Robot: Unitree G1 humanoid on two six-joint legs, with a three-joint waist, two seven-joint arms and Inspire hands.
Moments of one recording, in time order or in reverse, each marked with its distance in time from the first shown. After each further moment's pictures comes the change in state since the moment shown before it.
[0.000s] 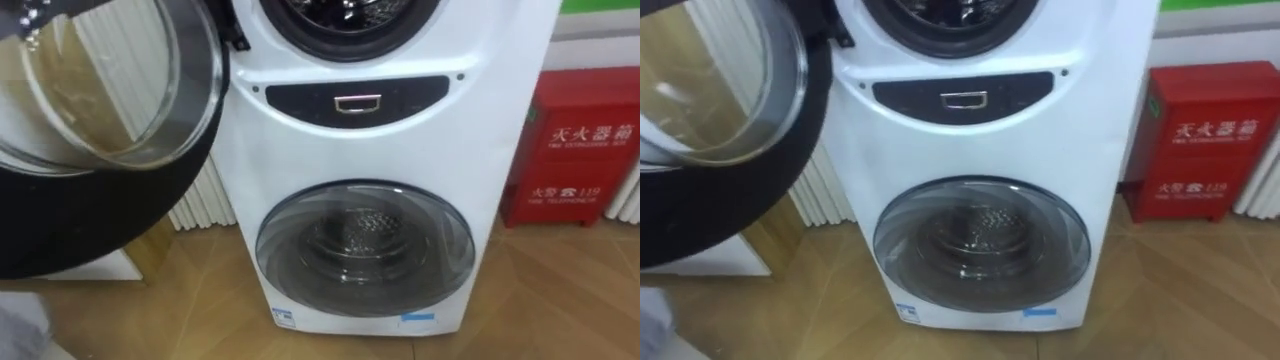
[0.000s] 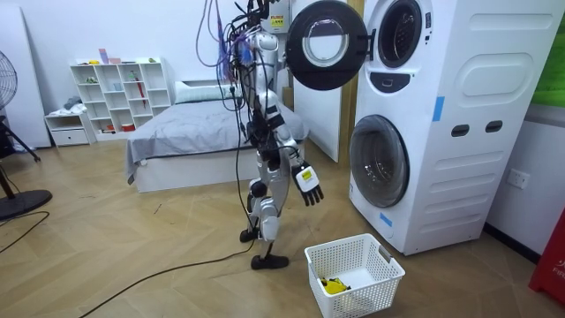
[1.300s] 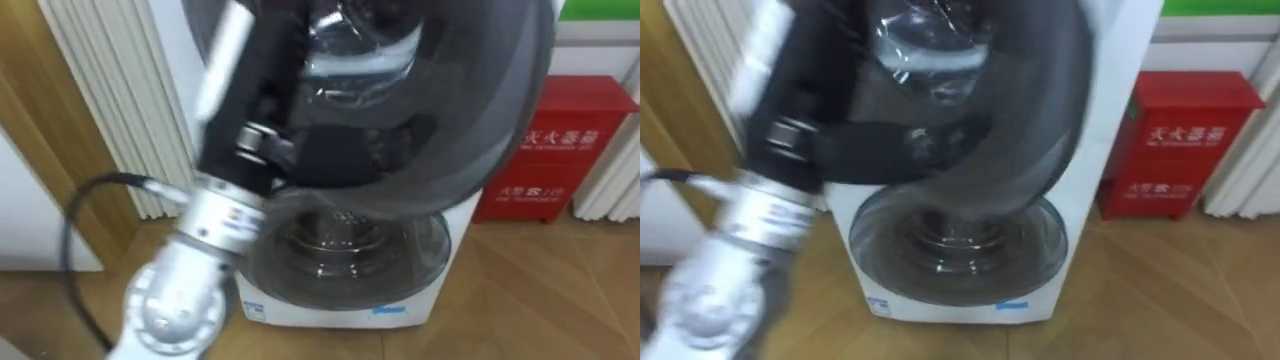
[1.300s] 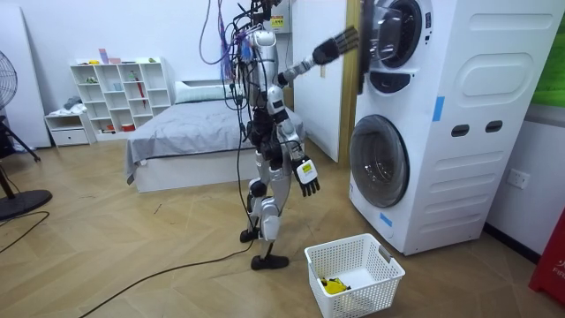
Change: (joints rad) left arm 0.029 -0.467 -0.915 -0.690 0.264 0.013 -0.459; right arm -0.214 0.064 0.367 0.148 0.198 0.024 0.032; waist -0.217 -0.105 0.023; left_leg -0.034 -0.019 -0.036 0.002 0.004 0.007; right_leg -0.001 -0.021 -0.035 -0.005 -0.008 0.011
